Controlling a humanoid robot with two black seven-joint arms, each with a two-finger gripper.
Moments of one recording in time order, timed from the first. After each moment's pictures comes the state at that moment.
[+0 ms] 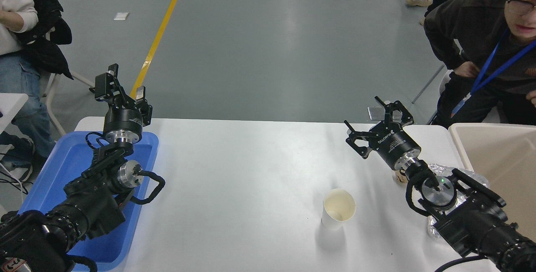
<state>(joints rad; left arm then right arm) -0.76 0.13 -0.65 -0.33 0.05 -0.12 -0.77 0.57 -0.21 0.75 0.58 0.26 0.56 0.04</state>
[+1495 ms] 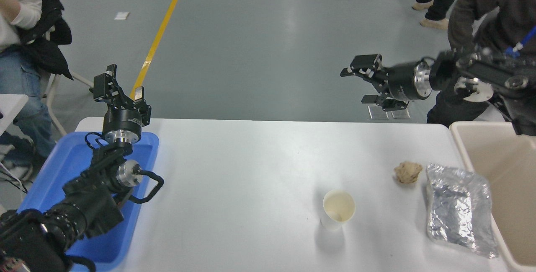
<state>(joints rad) -0.77 0.14 -0.65 -0.33 0.05 -0.12 -0.77 1.56 -0.48 -0.55 0.86 -0.35 0.56 -0.02</state>
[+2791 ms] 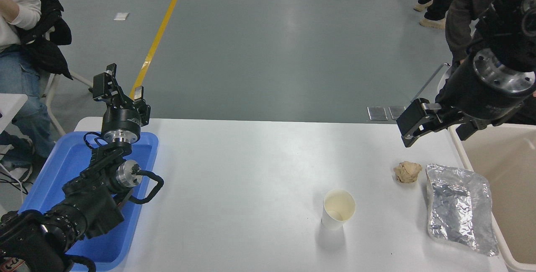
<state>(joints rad) -0.76 0.14 -0.65 -0.33 0.05 -0.12 -0.77 2.52 -0.32 -1.37 1.65 -0.20 0.78 -0.01</state>
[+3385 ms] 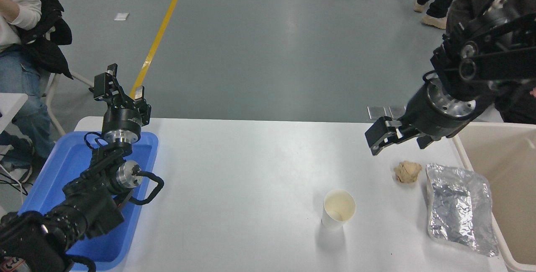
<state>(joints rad) -0.76 0.14 -0.65 -0.33 0.05 -0.12 -0.77 2.09 -0.29 -1.18 1.49 -0.27 0.51 -0.01</state>
